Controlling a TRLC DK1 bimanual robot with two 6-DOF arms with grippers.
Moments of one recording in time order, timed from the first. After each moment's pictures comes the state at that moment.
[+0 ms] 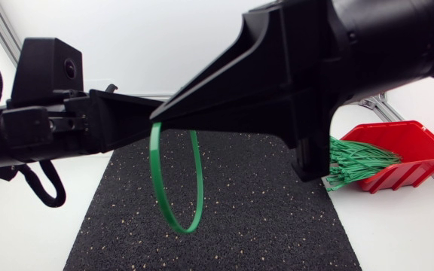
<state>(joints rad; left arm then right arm) -0.48 1.02 0.69 0.39 0.97 -0.71 0.79 1.21 1.31 -0.55 -0.88 1.45</state>
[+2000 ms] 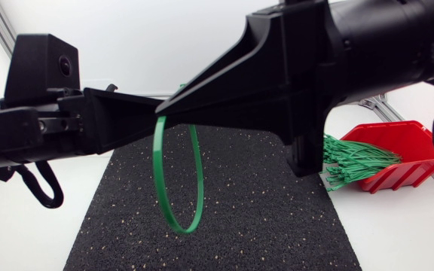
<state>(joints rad) -0.49 1.01 0.70 0.39 0.97 -0.71 0.77 1.20 1.27 -0.48 -0.88 1.45</state>
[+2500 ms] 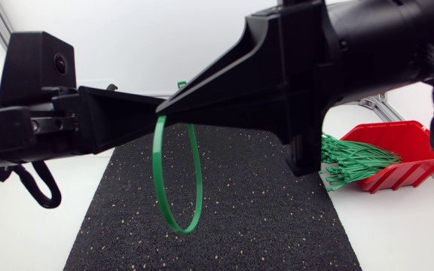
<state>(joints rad) -0.49 1.00 0.70 0.39 0.97 -0.71 0.76 1.21 1.26 -0.48 -0.88 1.45</state>
